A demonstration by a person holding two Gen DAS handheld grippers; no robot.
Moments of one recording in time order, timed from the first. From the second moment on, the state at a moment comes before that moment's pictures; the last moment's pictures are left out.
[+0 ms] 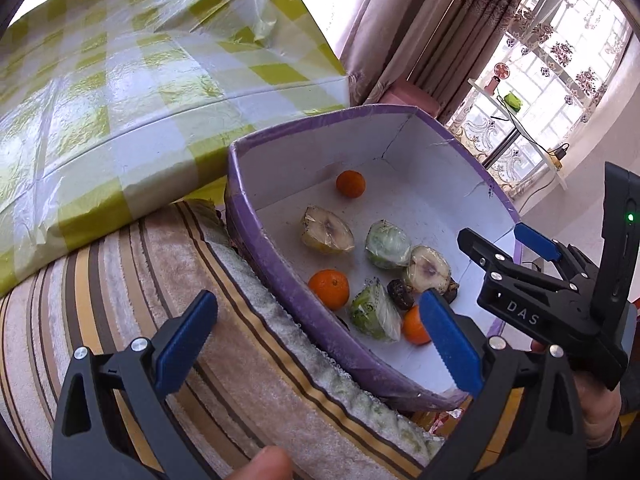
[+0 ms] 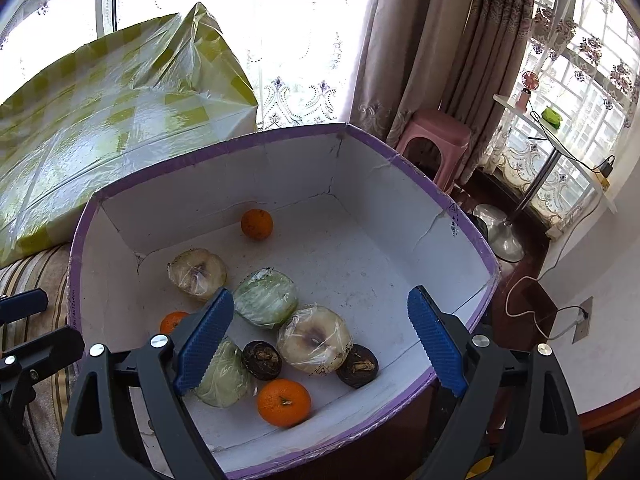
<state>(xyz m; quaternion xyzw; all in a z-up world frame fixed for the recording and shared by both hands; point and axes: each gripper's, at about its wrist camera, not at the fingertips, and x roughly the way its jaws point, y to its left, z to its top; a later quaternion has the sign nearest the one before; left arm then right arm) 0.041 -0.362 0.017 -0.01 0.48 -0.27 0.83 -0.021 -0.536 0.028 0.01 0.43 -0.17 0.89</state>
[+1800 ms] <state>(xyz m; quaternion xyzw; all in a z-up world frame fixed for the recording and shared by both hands) 0.047 -0.408 0.007 0.06 0.44 -0.26 0.86 -0.024 -0.552 0.010 0.04 0.46 -0.20 0.87</state>
